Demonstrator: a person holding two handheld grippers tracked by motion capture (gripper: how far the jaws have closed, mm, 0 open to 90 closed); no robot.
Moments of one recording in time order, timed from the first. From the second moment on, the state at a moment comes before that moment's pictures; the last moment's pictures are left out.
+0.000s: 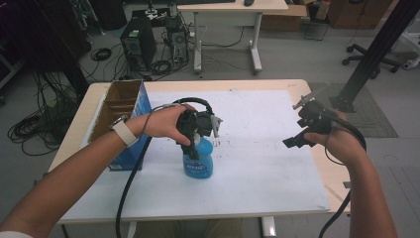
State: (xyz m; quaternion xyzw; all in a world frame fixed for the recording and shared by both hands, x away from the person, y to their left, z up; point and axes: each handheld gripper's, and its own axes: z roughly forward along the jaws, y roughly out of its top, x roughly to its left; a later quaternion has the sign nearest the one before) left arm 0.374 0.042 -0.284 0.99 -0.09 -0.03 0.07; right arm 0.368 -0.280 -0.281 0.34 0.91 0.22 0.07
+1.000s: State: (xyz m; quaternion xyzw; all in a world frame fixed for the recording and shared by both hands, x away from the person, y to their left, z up) left arm 0.368 0.043 -0.270 1.00 -0.07 -0.02 0.06; right arm 0.366 -0.280 -0.279 0.34 0.91 0.22 0.08
